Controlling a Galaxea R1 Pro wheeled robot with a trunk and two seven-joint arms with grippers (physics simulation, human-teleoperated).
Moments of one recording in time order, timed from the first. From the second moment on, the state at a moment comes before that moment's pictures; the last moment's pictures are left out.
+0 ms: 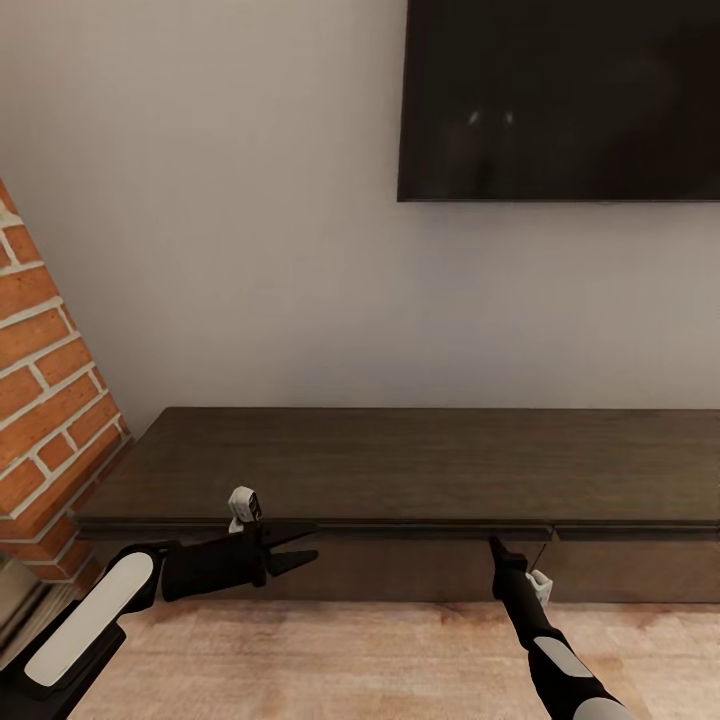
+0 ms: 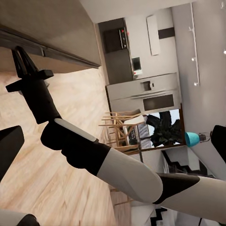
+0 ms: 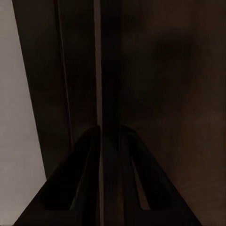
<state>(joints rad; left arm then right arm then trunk) -0.37 0.39 -0.36 -1.48 1.56 0.99 -0.37 -0.55 -0.02 -0.45 -0.28 -1.14 0.14 0.75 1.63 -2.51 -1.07</state>
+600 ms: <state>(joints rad) -0.37 0.39 -0.36 -1.48 1.56 0.99 -0.37 -0.55 -0.02 -0.45 -0.29 -1.14 0.14 0.74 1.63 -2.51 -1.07</state>
